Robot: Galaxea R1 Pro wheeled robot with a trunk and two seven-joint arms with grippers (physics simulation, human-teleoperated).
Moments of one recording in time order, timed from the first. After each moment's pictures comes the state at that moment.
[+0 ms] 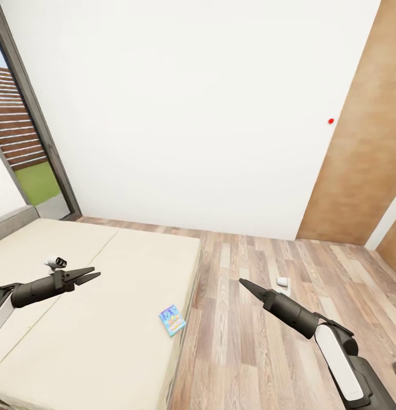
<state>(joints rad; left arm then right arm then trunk) -0.78 0.54 0.02 -0.55 0.43 0.66 -1.57 -0.29 -0.14 -0.06 -1.39 -0.75 0.61 0.83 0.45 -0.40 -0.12</state>
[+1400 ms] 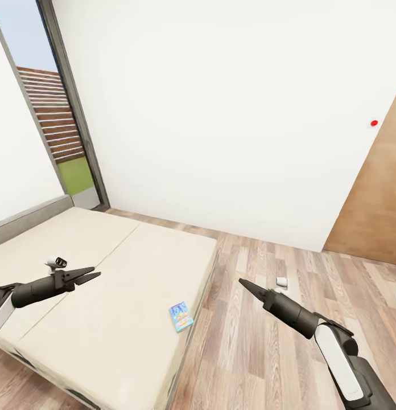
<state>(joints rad) -0.78 0.54 0.02 -0.55 0.43 0.66 -1.57 -0.29 -0.14 -0.06 -1.39 -0.75 0.61 0.83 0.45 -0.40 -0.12</state>
